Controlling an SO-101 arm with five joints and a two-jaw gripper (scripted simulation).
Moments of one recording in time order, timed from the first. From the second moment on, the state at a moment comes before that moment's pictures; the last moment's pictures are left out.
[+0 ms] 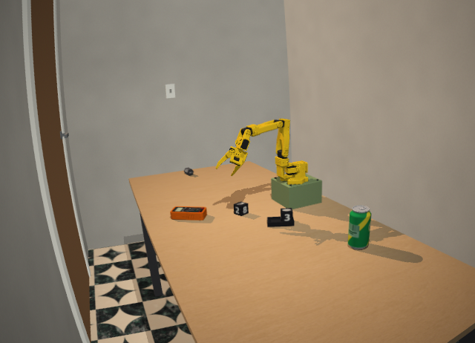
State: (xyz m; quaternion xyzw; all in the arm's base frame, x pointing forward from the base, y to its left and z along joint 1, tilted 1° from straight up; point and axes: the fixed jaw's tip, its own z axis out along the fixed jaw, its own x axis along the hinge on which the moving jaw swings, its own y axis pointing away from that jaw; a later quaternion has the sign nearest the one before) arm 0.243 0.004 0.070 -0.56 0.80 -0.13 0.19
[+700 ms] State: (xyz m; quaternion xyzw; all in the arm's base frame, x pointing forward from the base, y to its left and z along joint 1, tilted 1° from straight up) arm 0.240 -0.003 0.065 -0.74 0.63 -0.18 0.15
